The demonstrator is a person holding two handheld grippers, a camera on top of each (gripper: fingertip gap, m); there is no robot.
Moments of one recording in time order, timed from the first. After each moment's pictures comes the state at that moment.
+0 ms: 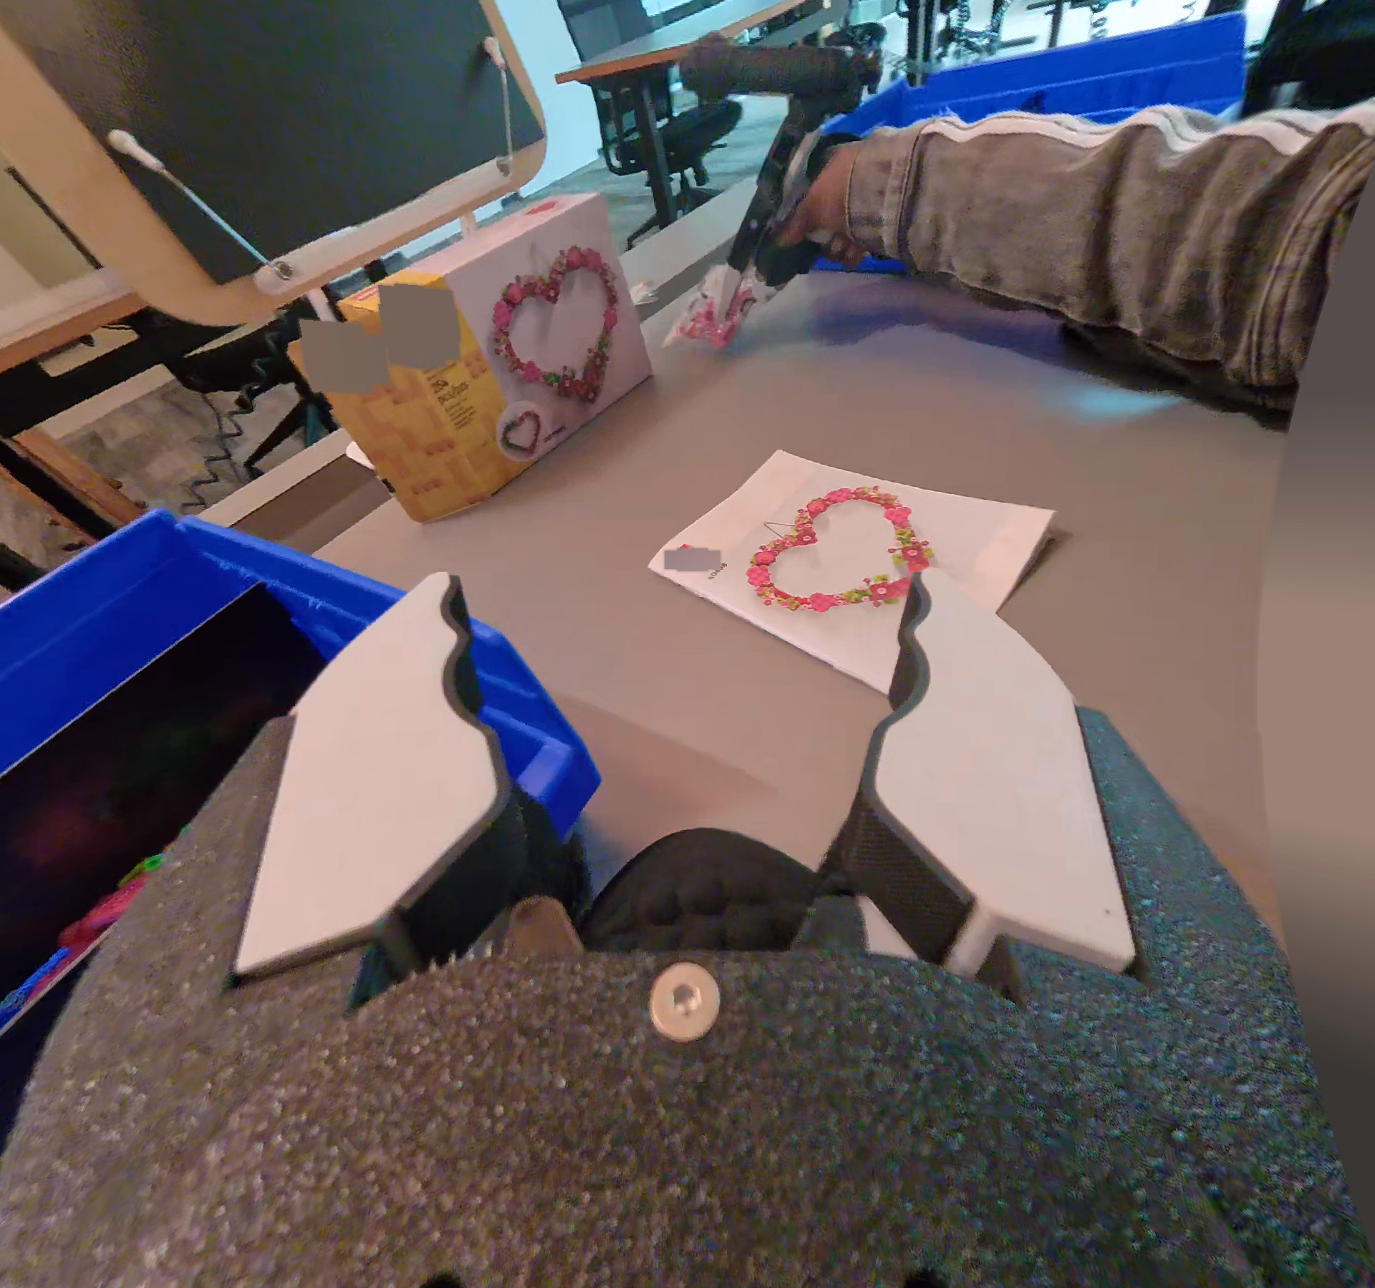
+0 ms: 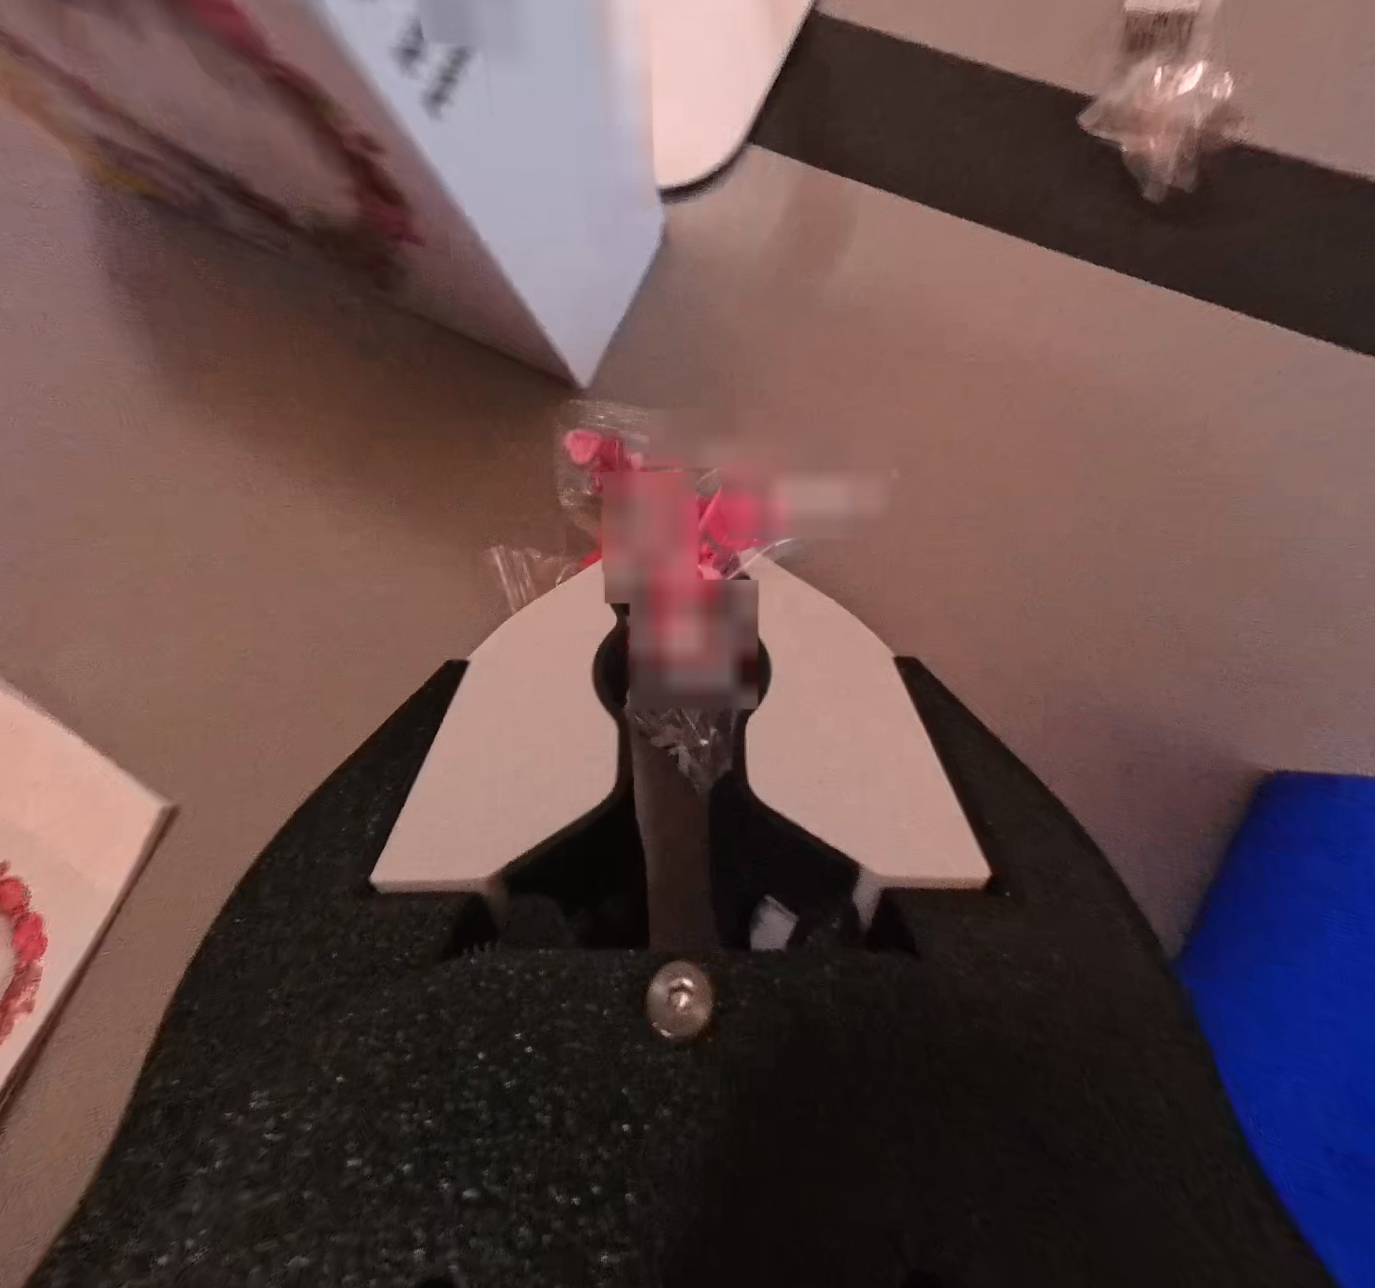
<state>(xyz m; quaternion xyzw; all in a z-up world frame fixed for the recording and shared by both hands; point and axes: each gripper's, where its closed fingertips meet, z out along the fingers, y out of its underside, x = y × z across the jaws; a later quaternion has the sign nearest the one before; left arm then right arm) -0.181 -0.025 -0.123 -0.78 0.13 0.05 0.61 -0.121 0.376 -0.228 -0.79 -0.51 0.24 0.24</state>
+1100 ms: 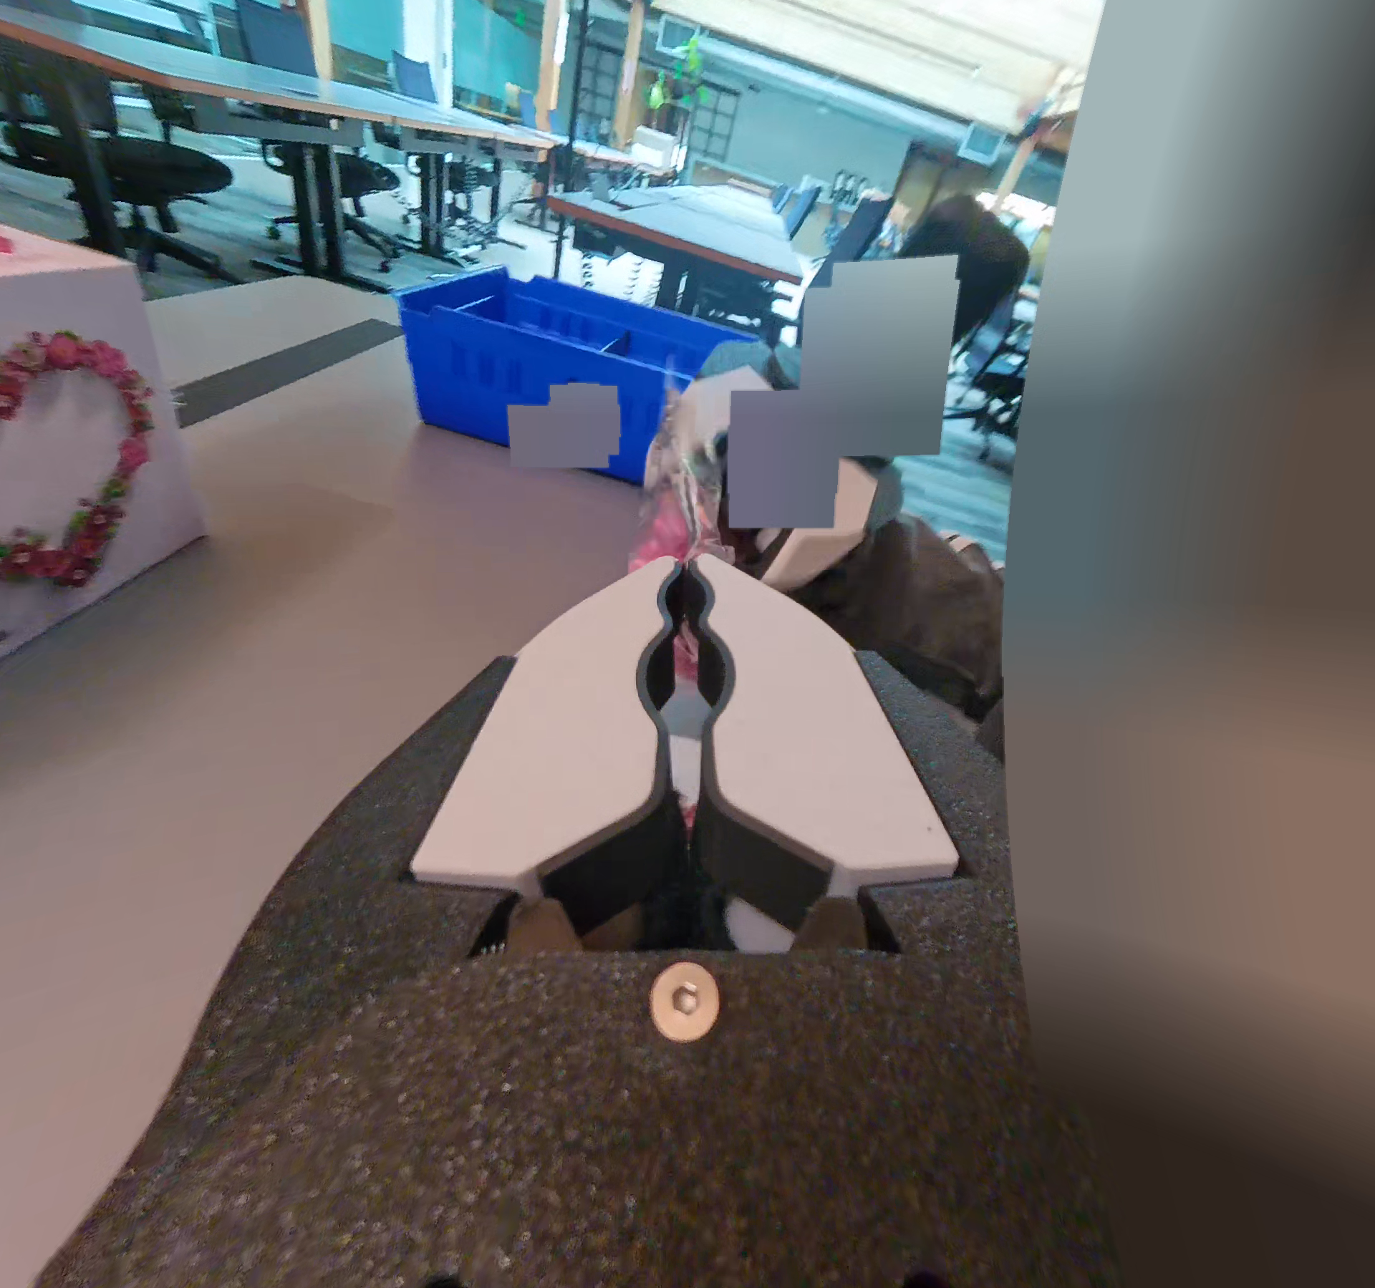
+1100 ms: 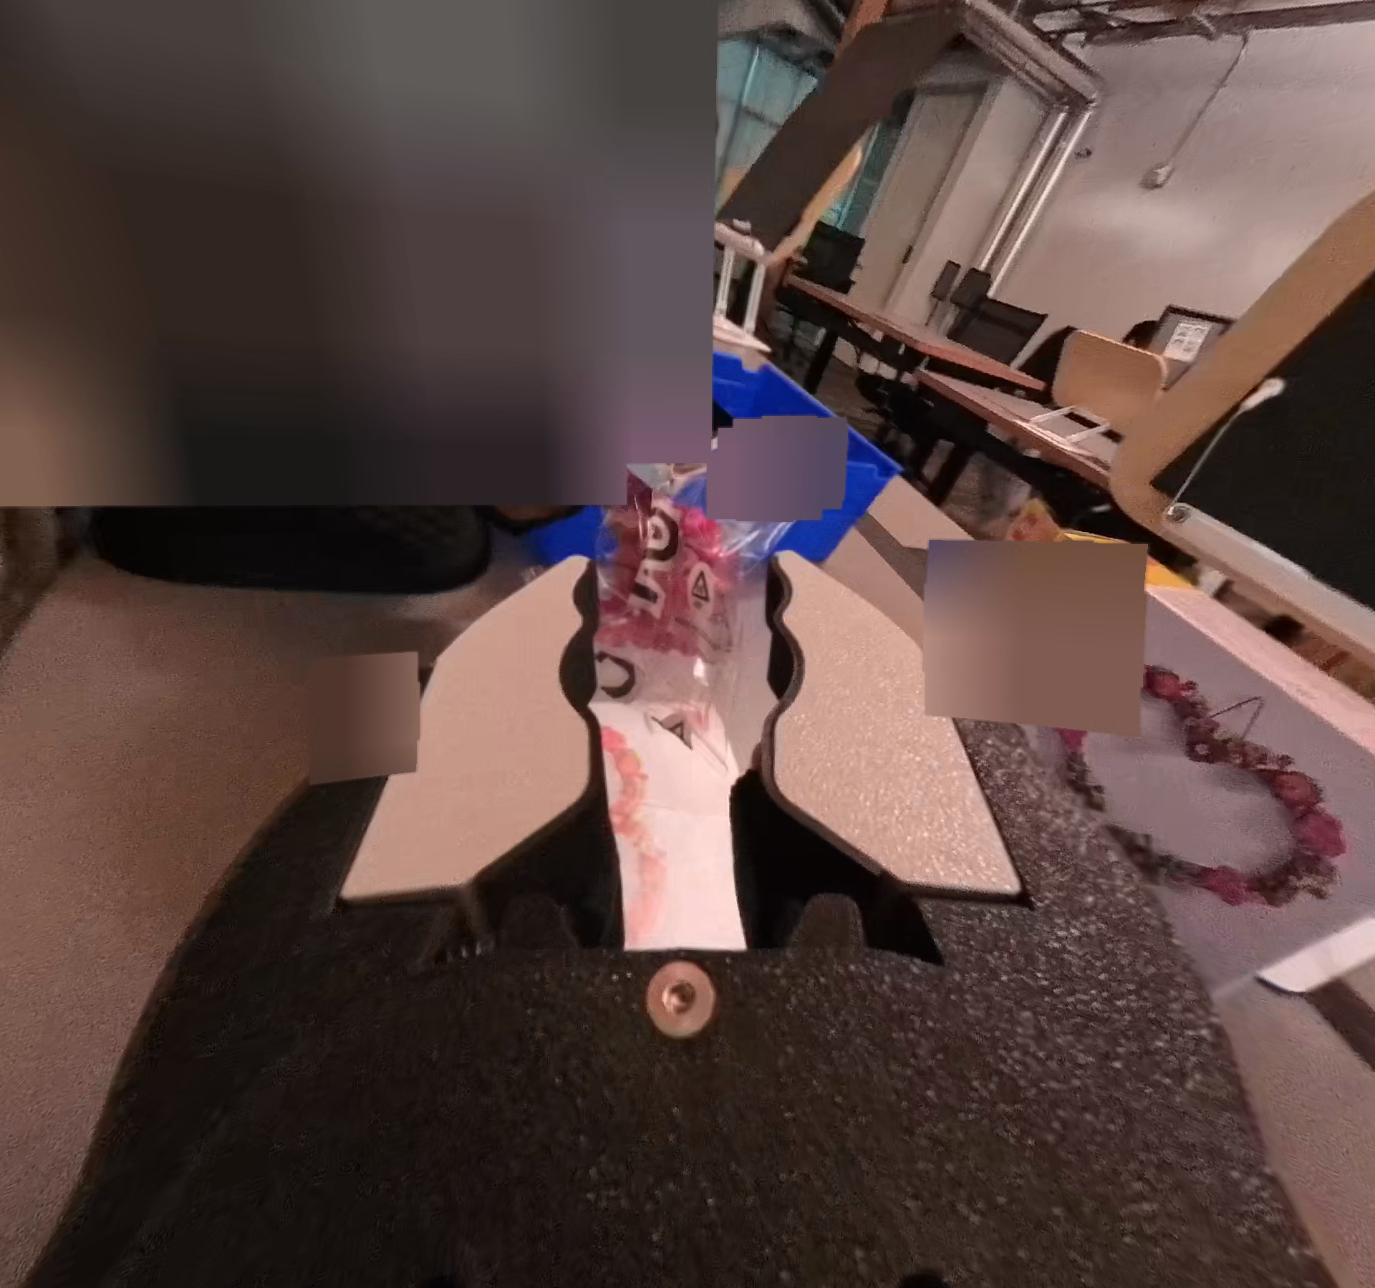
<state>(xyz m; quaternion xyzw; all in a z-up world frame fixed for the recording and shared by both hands) -0.123 0.084 -0.101 -0.71 0.18 -0.33 0.60 -0.097 0.100 -0.102 -0.30 -0.65 0.52 0.47</state>
